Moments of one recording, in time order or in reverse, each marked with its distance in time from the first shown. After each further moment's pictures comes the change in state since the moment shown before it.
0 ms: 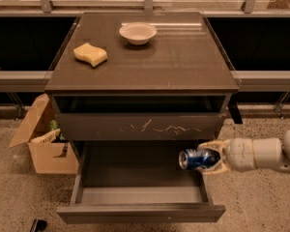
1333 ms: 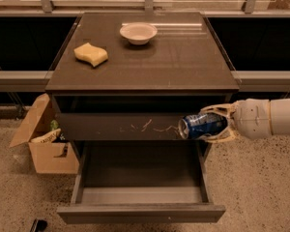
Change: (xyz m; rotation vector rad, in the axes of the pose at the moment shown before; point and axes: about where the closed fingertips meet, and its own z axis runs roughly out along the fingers) arm -0.124 -0.083 -0.060 0.077 0.035 -0.292
